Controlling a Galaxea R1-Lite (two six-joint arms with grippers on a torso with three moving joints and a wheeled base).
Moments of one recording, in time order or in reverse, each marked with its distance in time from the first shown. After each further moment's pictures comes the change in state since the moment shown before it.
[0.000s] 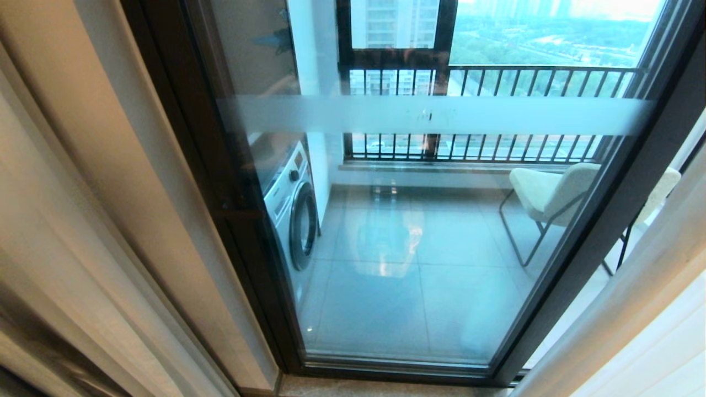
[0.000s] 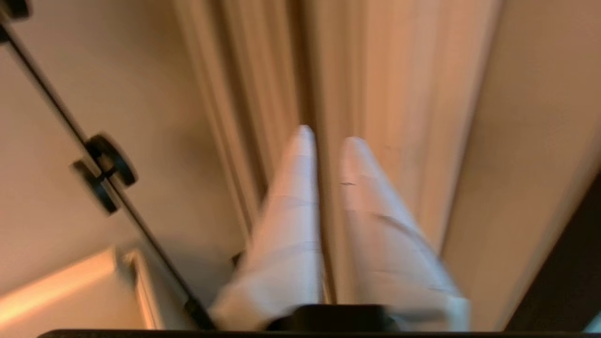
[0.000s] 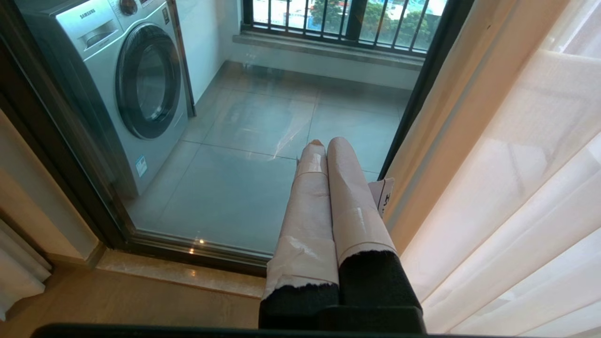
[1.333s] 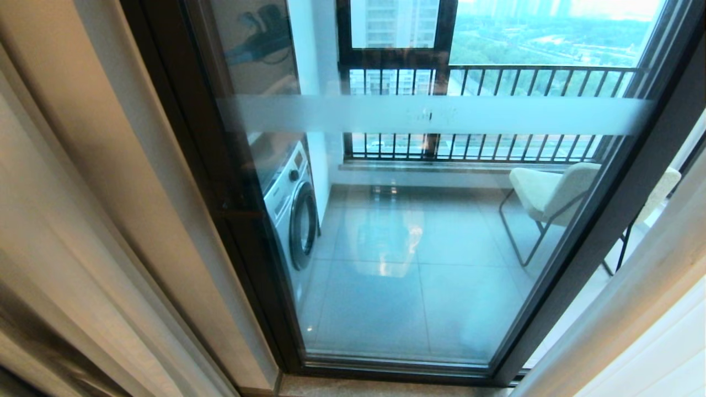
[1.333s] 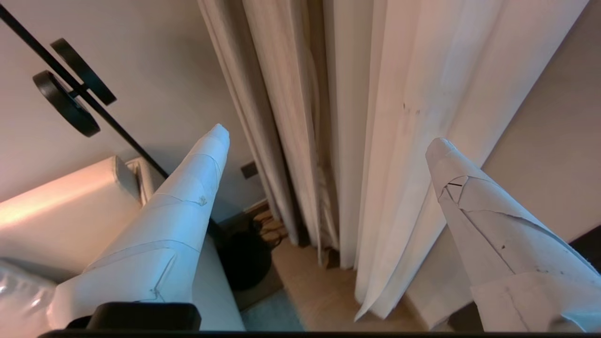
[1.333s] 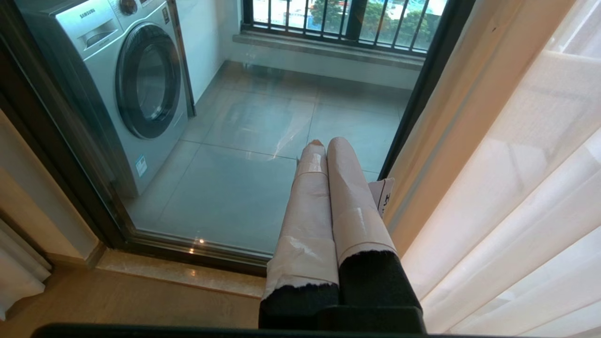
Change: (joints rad) left arm 0.122 0.489 -0.248 0.160 0.007 -0.242; right arm 0.000 0.000 0.000 0.000 0.000 0.000
